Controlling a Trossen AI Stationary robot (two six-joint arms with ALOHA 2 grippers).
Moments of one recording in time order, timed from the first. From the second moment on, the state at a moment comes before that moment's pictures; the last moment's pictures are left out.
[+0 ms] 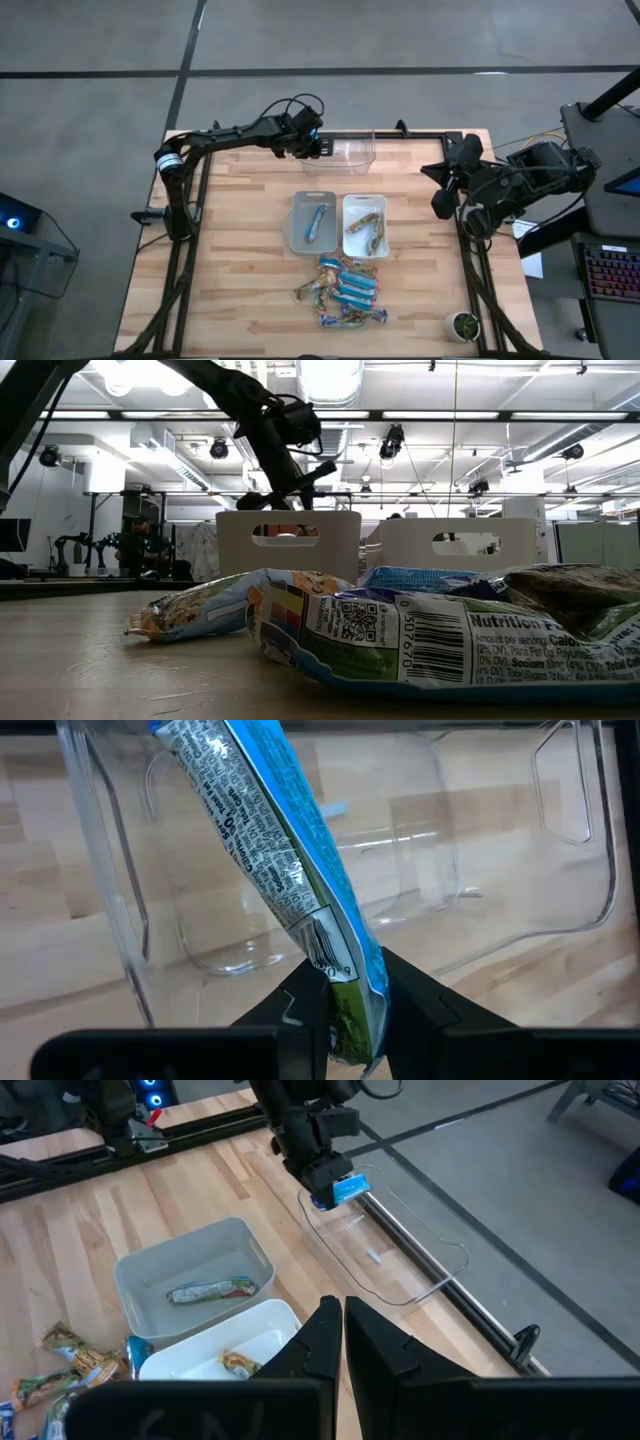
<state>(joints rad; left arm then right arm) 0.50 1.85 1.52 -0.61 -0.02 -0.92 0.37 1.11 1.62 -1.36 0.74 0.64</state>
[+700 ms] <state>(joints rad) 0.50 1.85 1.52 -0.61 -0.01 -0.89 0.37 1.11 1.62 -1.36 0.74 0.64</state>
